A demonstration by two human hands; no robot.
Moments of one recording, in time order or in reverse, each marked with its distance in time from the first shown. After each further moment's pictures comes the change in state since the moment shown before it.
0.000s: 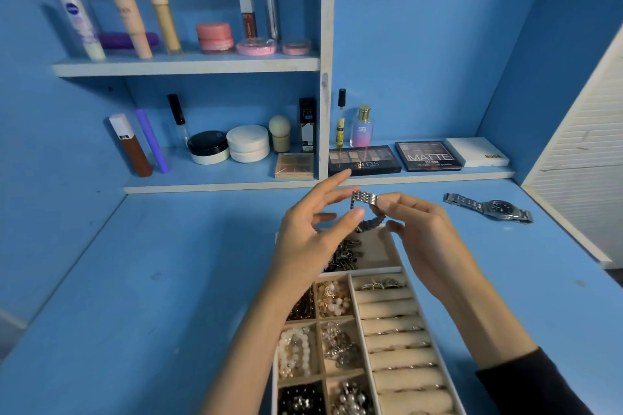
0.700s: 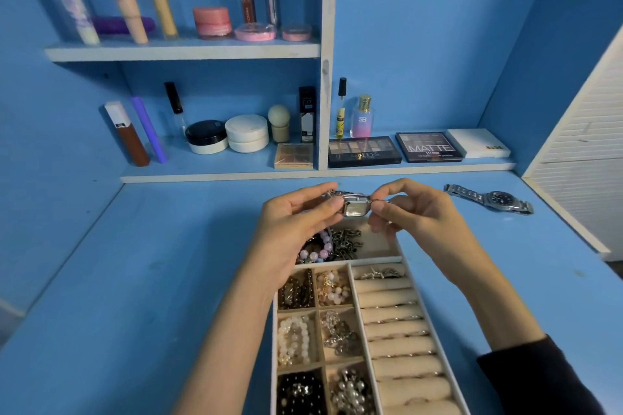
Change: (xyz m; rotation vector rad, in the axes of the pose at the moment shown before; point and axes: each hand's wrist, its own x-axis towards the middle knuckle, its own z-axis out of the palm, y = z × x) left_hand 0.006 -0.005 -0.015 -0.369 0.076 -0.328; right_hand 0.005 0.003 -0.012 -0.204 -0.087 -0.113
